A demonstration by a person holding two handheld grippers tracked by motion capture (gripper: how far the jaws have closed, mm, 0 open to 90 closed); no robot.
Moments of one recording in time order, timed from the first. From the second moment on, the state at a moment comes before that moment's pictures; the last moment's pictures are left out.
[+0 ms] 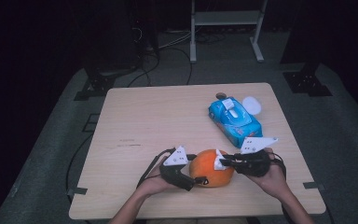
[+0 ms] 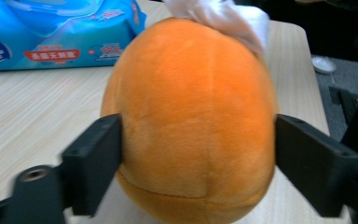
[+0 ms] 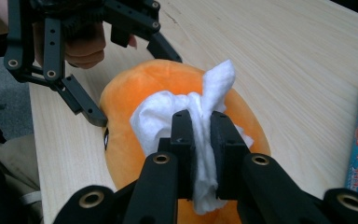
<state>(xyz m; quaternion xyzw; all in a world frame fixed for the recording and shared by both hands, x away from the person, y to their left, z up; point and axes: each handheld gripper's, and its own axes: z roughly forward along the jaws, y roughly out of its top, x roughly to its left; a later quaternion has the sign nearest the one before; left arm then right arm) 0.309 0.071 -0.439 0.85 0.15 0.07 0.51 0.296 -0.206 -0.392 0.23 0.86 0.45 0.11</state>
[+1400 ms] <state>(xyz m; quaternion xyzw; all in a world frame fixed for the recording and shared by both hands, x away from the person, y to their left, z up) 0.284 0.047 -0.415 0.84 0.09 0.12 0.52 0.278 -0.184 -0.368 0.18 0.85 0.48 0.11</state>
